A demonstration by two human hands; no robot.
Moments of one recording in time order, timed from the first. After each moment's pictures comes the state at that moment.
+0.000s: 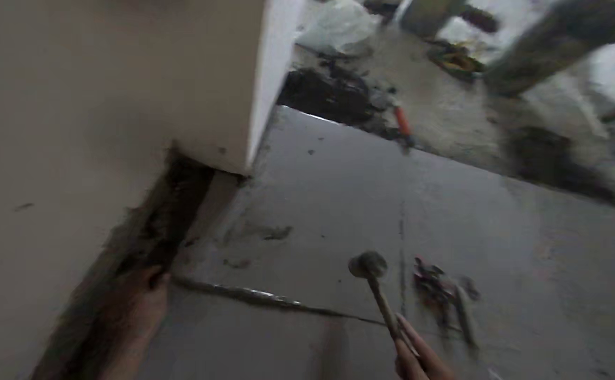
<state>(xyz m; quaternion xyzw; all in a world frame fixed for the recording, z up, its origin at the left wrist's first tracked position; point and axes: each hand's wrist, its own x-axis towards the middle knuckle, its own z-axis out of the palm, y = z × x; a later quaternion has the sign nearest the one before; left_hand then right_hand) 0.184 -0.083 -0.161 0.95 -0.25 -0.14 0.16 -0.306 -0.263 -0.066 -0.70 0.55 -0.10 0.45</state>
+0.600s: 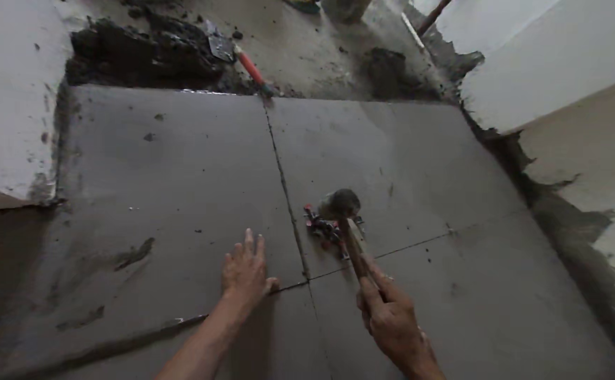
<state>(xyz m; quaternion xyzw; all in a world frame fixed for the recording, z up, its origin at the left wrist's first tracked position) -0.145 -0.347 -0.149 0.67 -0.68 -0.29 -0.09 -0.402 -0.304 -0.045 -0.59 0.66 -0.28 0.36</state>
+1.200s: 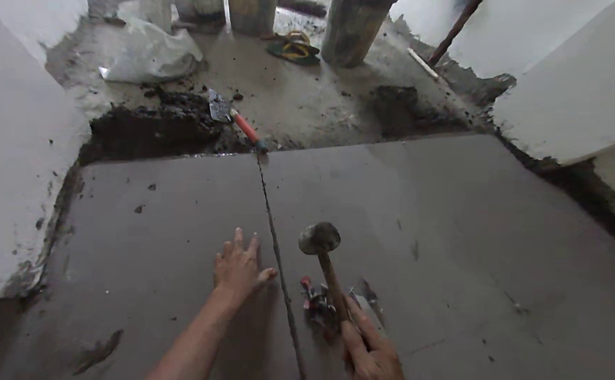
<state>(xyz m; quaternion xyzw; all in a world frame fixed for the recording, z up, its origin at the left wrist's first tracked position) -0.135 -0.535 -0.143 0.73 -0.63 -0.25 -0.07 -0.398 -0.416 -0.081 -0.55 0.63 -0.31 0.45</state>
